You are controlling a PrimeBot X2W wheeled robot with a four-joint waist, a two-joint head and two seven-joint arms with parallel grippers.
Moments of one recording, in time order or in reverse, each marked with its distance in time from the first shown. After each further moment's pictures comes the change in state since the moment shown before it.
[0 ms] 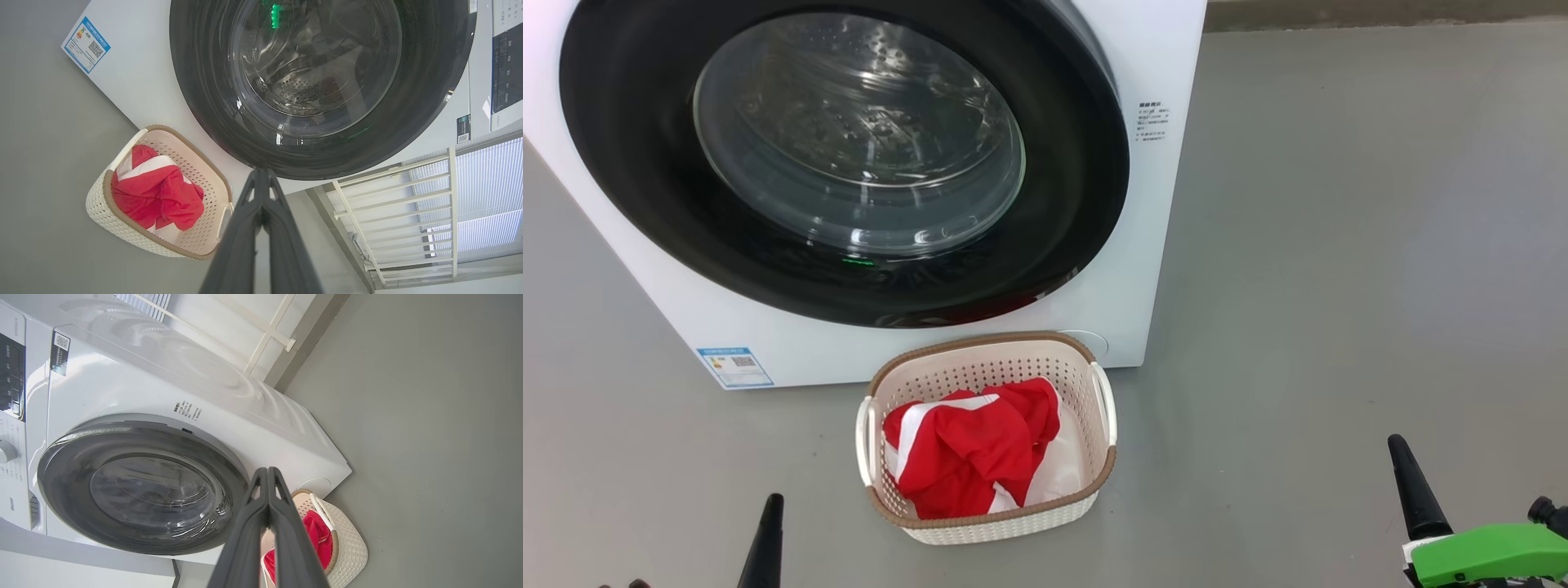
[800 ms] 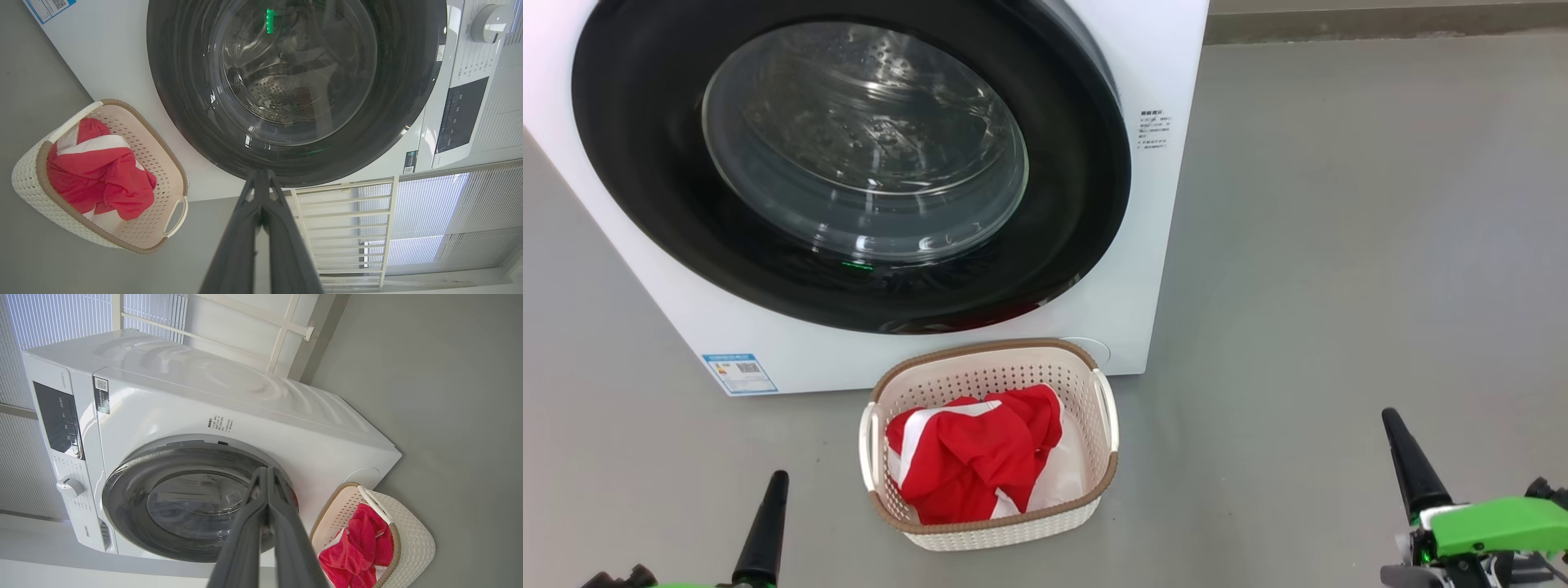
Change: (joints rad) left arm -0.045 0.005 -0.001 0.006 -0.260 0.000 0.071; right arm -0.050 -0.001 -0.005 -0.002 0.244 0.000 0.071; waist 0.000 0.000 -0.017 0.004
